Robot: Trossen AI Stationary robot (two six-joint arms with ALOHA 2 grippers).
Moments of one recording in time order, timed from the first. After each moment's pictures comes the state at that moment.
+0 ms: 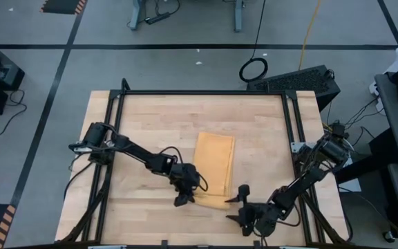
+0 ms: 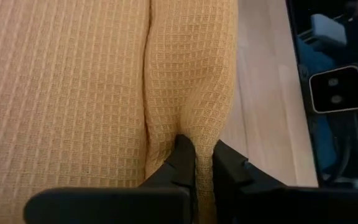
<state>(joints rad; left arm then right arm) -0.23 1.93 0.94 0.17 0.48 -0.47 0.85 1.86 0.76 0.40 0.79 0.23</state>
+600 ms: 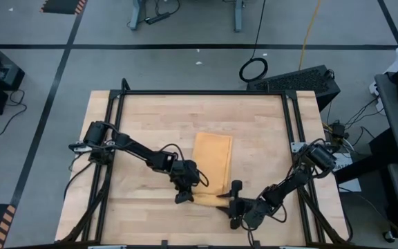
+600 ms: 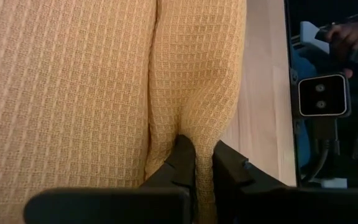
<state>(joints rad) -0.20 1.93 0.94 0.15 0.56 -0.55 0.75 2.00 0.76 0.63 0.80 0.23</state>
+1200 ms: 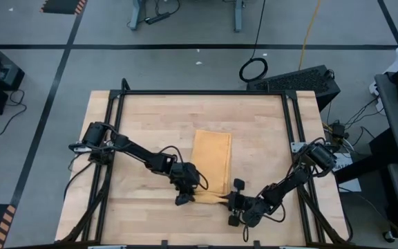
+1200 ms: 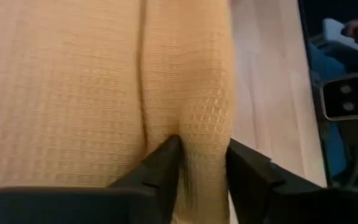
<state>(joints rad) -0.23 1.93 0.94 0.15 0.44 -0.47 0.73 1.99 0.76 0.47 0.75 0.63</state>
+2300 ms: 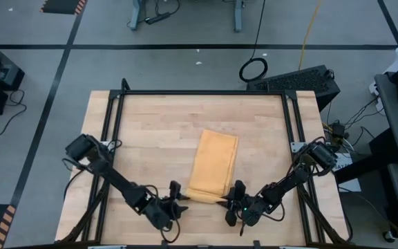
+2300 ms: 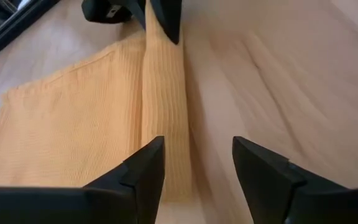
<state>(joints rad) -0.70 1.88 0.94 0.12 -0.61 0.01 0.73 2.00 0.76 0.44 0.68 1.03</state>
